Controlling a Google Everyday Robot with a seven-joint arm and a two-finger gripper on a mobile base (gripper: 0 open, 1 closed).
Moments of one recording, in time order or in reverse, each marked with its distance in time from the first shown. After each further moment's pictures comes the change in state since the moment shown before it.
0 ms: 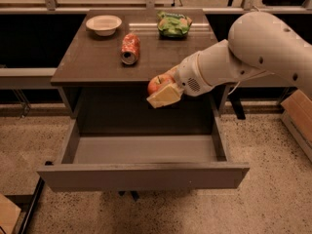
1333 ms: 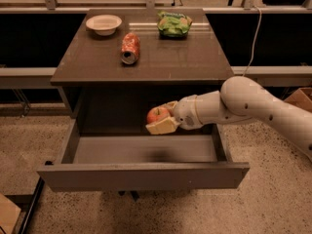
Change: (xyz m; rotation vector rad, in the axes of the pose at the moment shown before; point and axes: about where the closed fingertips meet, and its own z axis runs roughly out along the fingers) arm 0.087 -0.001 0.089 -0.117 -0.159 0.105
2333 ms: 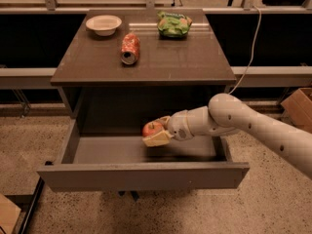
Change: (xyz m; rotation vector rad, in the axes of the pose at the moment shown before) arm 0.058 -0.011 0.057 -0.108 -0.006 0.036
